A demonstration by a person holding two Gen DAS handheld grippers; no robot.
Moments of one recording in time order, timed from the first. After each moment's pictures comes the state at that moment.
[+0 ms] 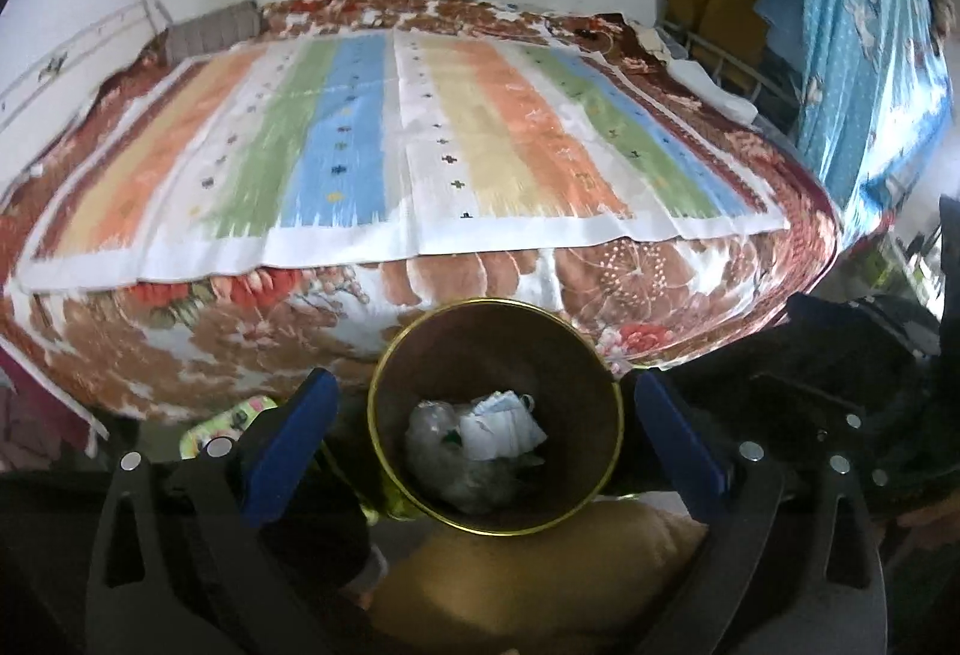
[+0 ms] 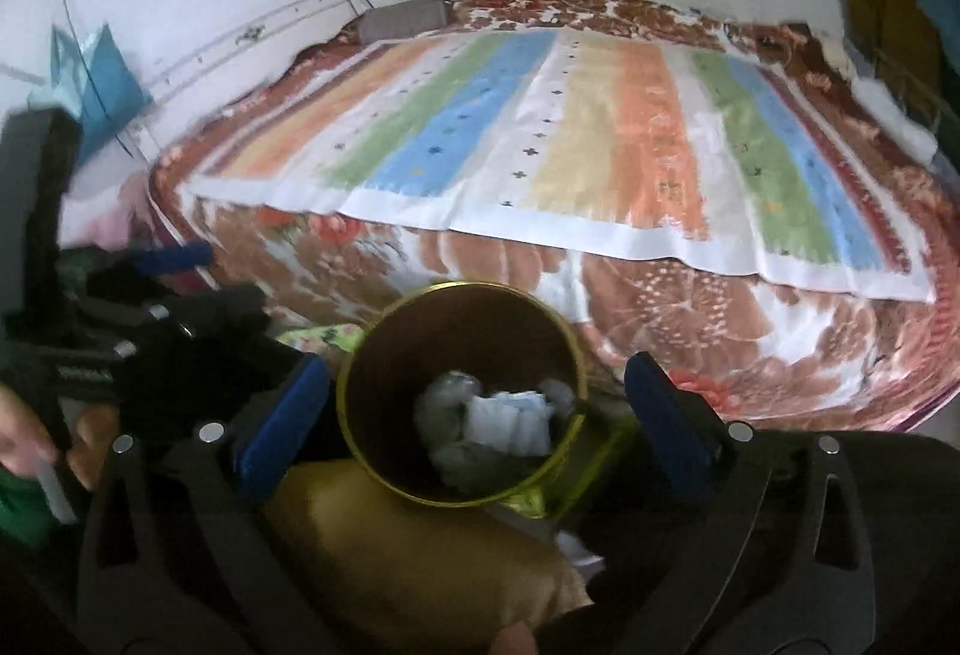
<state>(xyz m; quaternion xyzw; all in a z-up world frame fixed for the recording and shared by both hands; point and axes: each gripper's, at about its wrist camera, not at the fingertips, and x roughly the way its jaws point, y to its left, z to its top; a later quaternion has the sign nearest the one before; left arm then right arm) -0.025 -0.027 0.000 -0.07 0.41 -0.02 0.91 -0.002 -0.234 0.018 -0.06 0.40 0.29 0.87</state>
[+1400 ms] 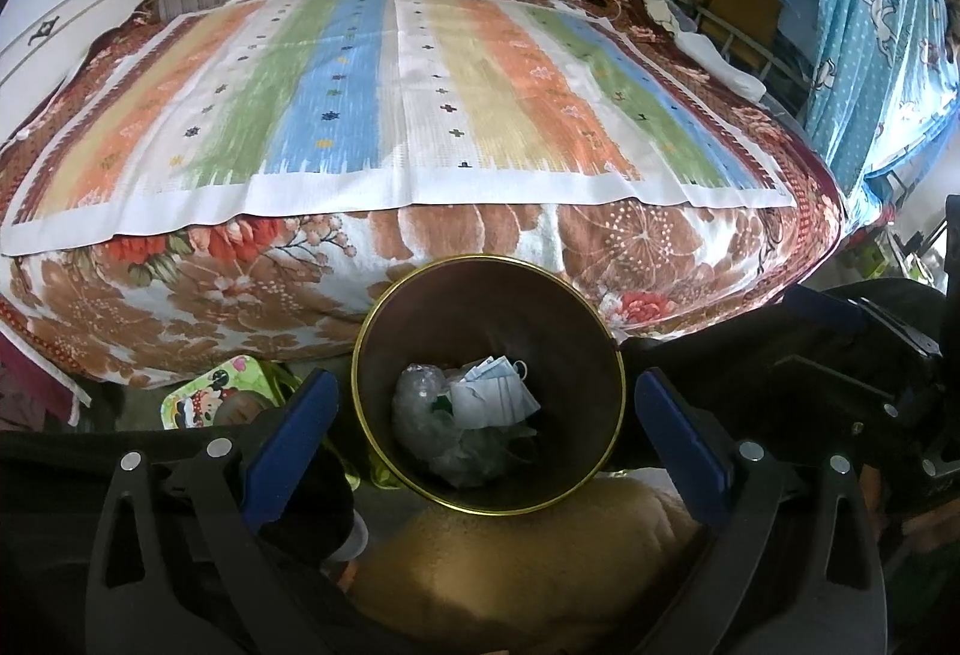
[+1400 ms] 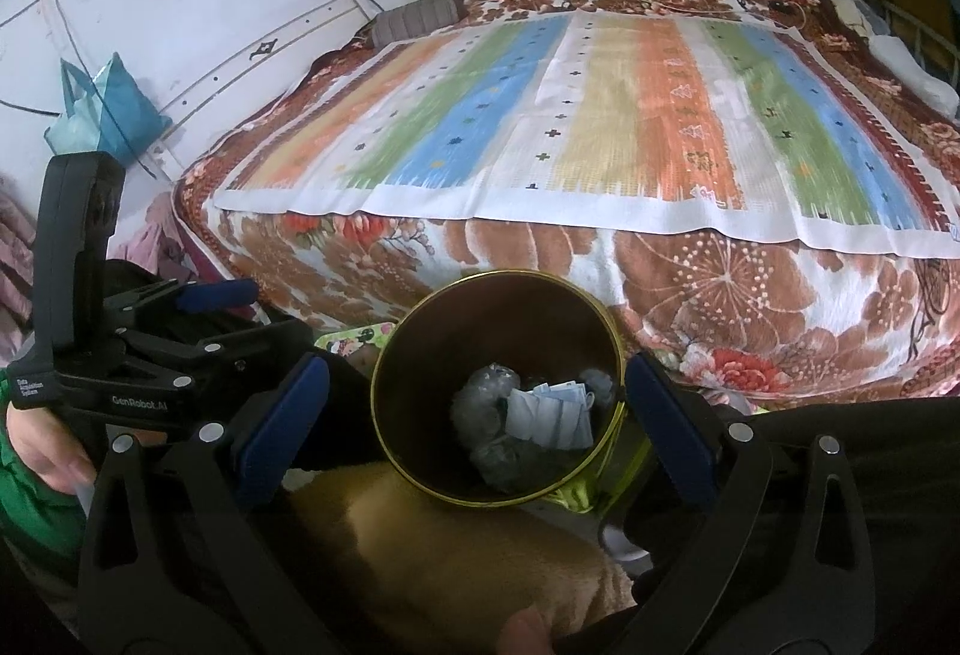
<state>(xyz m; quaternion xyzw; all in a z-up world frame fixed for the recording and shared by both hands) -0.019 -0.029 -0.026 -0.09 0.45 -0.03 0.89 0.004 -0.235 0.002 0.00 0.41 0.32 0.85</state>
